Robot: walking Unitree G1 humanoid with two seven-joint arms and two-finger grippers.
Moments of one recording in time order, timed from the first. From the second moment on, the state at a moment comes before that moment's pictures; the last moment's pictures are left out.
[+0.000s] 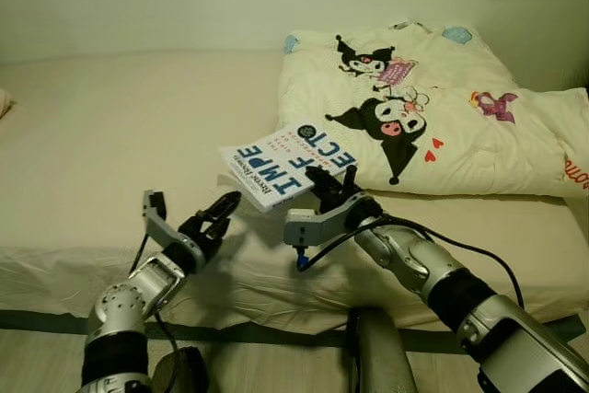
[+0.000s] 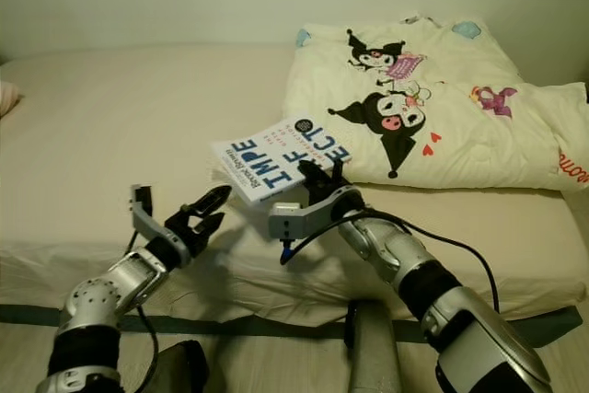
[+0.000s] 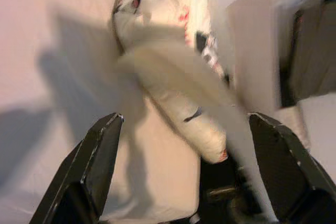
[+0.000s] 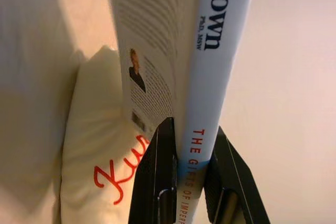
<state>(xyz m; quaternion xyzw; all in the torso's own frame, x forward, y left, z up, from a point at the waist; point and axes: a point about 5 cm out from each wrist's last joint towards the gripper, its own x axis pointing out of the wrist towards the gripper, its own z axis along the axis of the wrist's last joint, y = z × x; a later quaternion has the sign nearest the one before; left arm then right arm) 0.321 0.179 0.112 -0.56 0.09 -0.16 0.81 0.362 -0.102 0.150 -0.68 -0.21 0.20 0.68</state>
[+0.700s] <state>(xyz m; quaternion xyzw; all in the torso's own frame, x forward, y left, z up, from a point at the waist) 0.306 0.146 0.119 -0.54 0.05 -0.17 0.82 0.363 -0.097 0.143 -0.67 -0.20 0.20 0.68</state>
